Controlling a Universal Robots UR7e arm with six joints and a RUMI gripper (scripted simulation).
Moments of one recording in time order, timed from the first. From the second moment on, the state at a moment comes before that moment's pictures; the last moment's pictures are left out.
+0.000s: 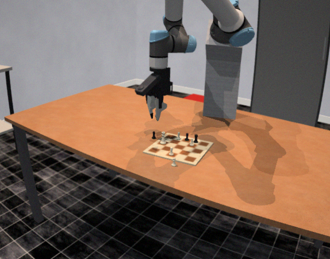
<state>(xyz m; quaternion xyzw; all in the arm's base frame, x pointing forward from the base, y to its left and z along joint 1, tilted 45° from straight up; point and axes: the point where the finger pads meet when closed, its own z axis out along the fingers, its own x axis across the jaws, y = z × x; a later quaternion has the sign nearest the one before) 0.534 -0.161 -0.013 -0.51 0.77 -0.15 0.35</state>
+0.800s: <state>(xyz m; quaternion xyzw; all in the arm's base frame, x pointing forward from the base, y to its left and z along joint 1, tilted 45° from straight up) 0.555 -0.156 -0.037 -0.51 0.77 -0.14 0.35</state>
